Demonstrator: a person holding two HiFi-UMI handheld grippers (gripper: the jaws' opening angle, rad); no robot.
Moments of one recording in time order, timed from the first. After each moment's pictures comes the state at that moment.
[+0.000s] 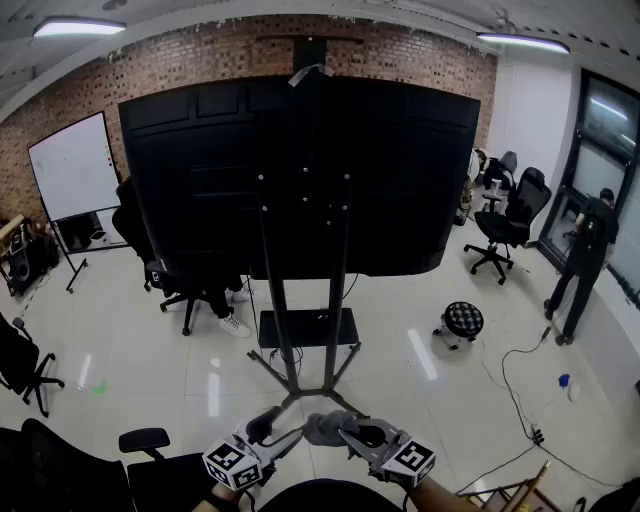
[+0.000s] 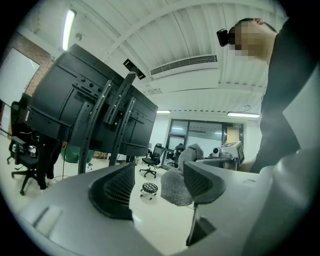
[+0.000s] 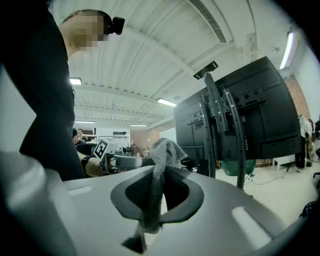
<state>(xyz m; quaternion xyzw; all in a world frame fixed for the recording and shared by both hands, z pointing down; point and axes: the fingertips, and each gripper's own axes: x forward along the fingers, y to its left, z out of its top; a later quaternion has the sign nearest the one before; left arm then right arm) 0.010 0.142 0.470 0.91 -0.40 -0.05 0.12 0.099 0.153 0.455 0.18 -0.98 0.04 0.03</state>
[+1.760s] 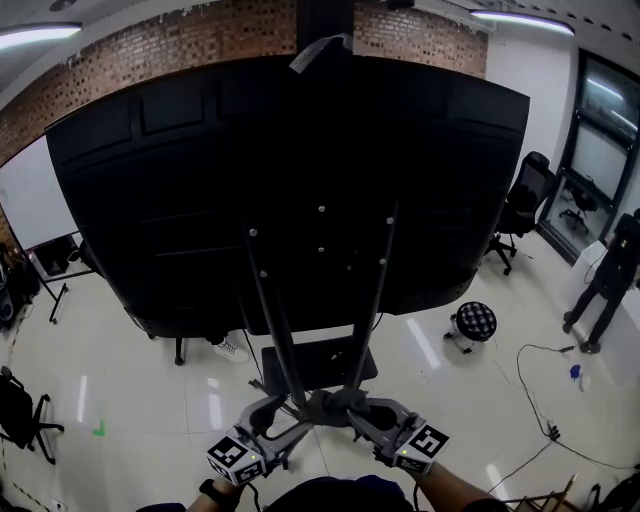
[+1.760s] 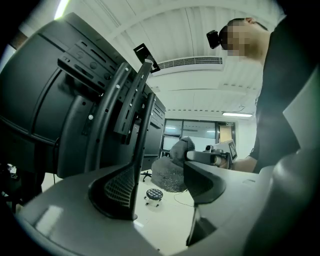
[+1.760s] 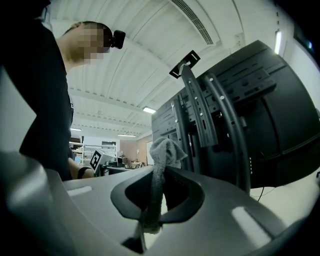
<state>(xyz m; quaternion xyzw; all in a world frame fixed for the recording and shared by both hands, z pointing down) -0.073 -0.122 0.431 0.93 -0.34 -0.04 0.09 0.011 -0.119 0.407 0.23 -0.97 0.04 -0.05</state>
